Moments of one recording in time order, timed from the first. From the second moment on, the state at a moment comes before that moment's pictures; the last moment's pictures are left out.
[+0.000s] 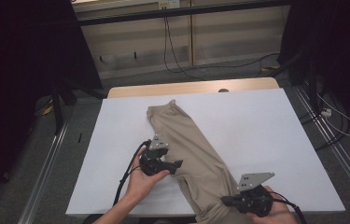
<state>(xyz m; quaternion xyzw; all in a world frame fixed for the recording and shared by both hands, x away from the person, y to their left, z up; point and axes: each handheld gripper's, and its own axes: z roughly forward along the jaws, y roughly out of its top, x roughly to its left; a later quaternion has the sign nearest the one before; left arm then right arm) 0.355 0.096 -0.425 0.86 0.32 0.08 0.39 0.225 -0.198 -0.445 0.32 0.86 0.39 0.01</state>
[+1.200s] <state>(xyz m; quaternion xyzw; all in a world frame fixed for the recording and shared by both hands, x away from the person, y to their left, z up) 0.274 0.093 -0.437 0.88 0.31 0.05 0.35 0.275 -0.203 -0.449 0.39 0.85 0.35 0.12</state>
